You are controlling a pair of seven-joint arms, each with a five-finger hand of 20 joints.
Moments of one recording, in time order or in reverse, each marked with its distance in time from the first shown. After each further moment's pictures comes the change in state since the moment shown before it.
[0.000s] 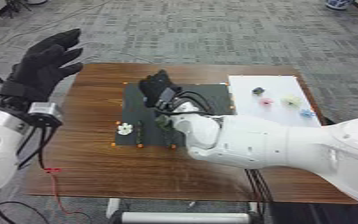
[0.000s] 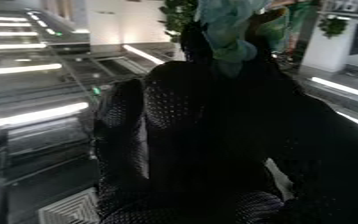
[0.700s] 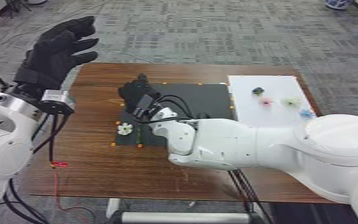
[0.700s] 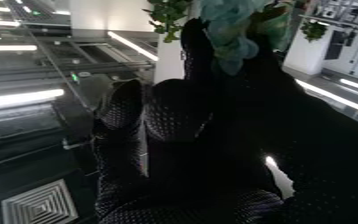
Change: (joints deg) left arm -9.8 1.2 8.5 2.9 0.0 0.3 2.1; right arm -0.7 -9.5 -3.2 8.7 -3.9 0.3 3.6
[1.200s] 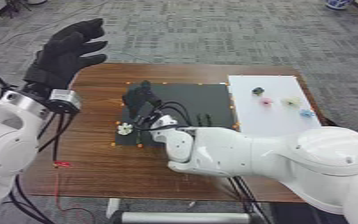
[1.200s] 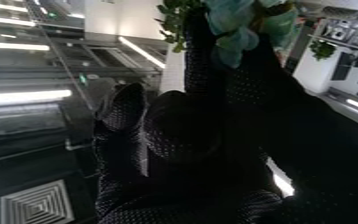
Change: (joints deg) left arm -3.6 -1.1 3.2 1.8 0.0 -2.3 -1.3; right arm -4.6 -1.3 1.6 3.6 -5.2 -3.1 2.5
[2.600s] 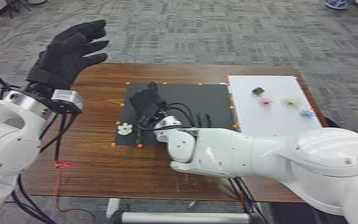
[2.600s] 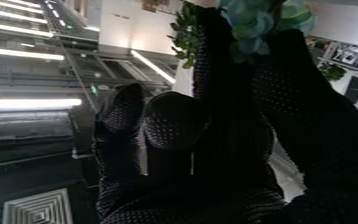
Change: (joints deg) left arm -0.4 -0.6 0.3 0.3 0.0 -0.8 -0.3; right arm -0.1 0.5 -0.6 0.6 0.5 -3.6 2.2
